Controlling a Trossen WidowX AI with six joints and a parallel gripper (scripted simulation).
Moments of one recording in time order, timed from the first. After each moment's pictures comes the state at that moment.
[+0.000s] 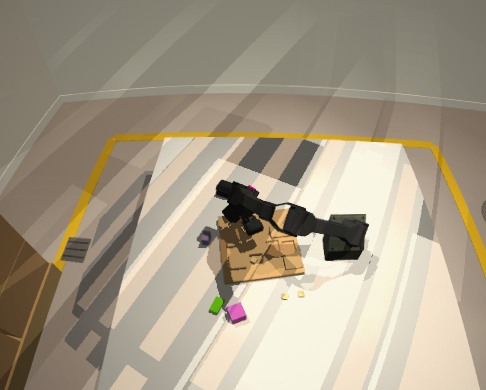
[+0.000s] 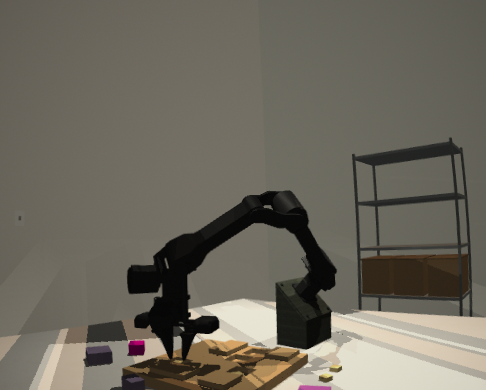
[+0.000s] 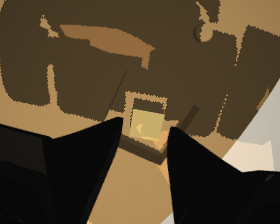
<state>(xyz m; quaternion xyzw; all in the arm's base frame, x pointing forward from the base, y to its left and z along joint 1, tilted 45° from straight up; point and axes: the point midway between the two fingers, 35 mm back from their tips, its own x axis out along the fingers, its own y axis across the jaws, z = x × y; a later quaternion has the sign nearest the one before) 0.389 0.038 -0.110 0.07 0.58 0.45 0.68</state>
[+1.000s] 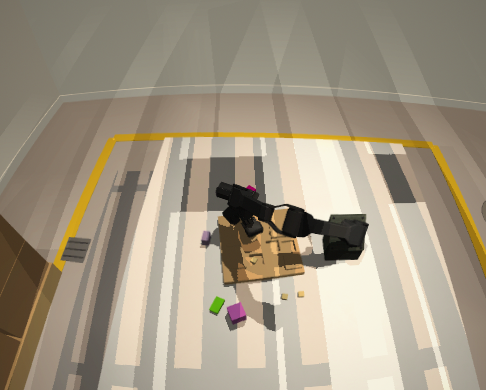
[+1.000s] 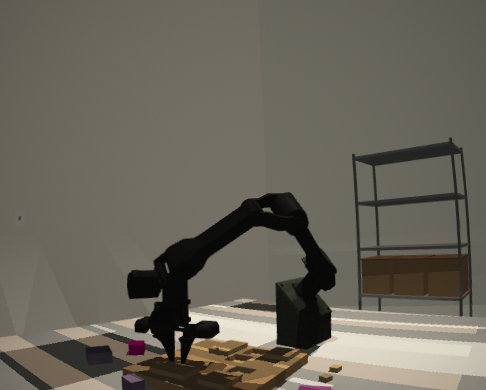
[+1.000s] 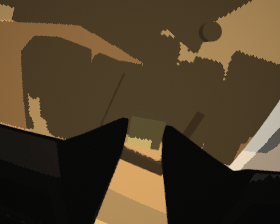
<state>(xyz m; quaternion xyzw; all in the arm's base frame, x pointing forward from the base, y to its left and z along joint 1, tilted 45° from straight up) 0.388 0.046 -0.118 0.07 0.58 0.45 0.68</state>
